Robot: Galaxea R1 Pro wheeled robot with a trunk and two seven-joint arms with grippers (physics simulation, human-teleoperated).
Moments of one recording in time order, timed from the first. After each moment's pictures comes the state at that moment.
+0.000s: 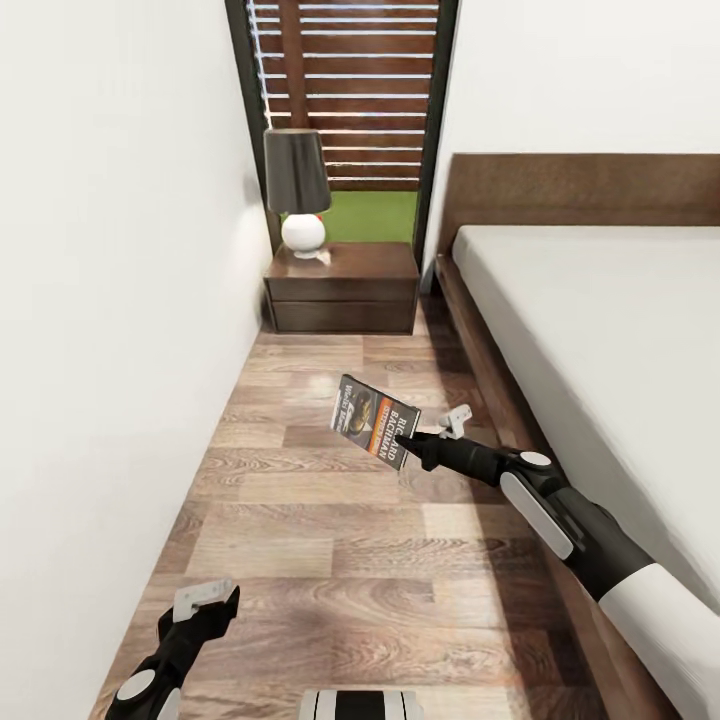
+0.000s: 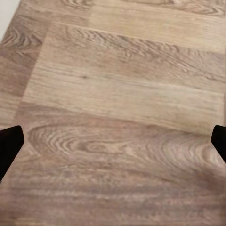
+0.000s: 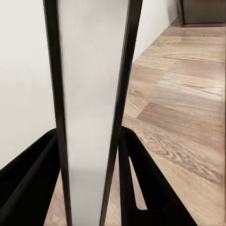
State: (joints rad) left arm -0.13 0.07 -0.01 -1.11 0.23 0.10 0.09; right arm -0.78 -0.29 0.51 -1.14 -0.63 0.31 0.47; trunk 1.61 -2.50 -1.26
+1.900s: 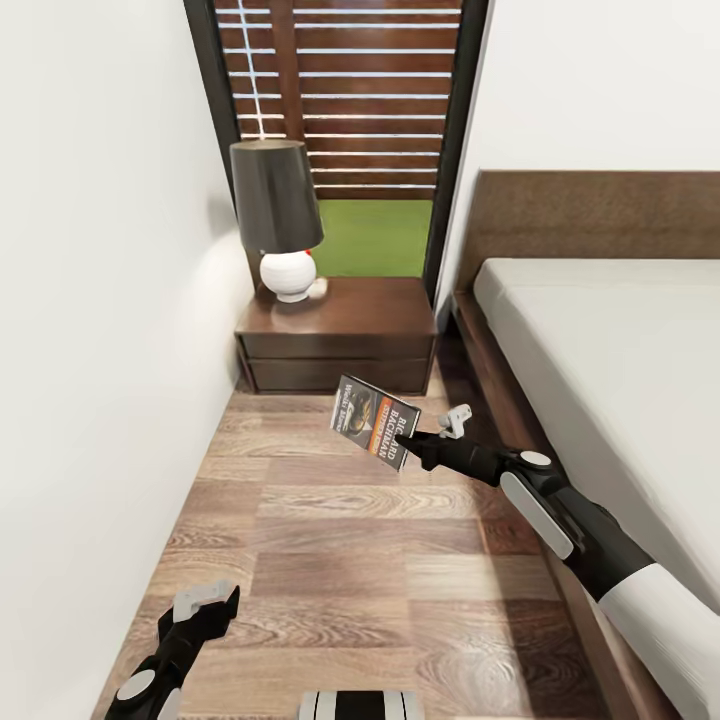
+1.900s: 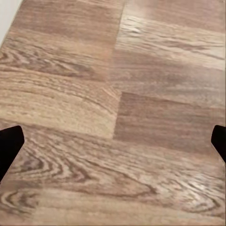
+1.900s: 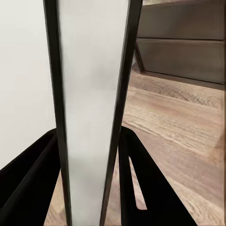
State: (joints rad) left arm -0.13 0.07 -0.01 -1.11 0.23 0.10 0.09; right arm -0.78 -0.29 0.51 -1.15 -0.63 0.31 0.47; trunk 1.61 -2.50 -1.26
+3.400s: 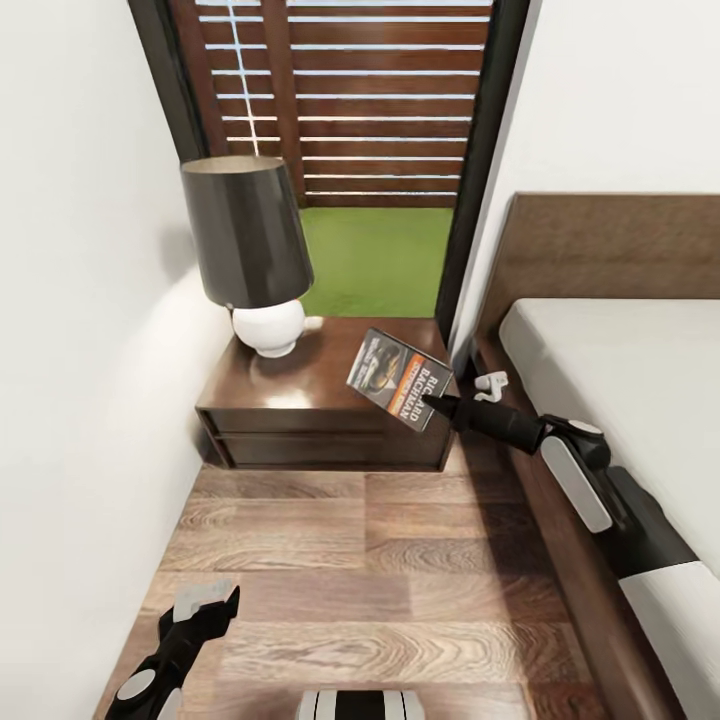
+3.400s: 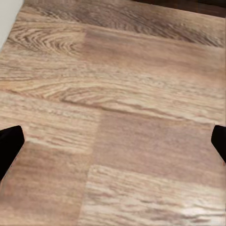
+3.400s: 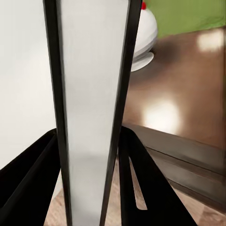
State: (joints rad) left arm -0.13 0.07 -0.01 -1.11 0.23 0.10 0.09; right arm -0.78 -0.29 0.24 -1.29 -0.64 0.52 0.57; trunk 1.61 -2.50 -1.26
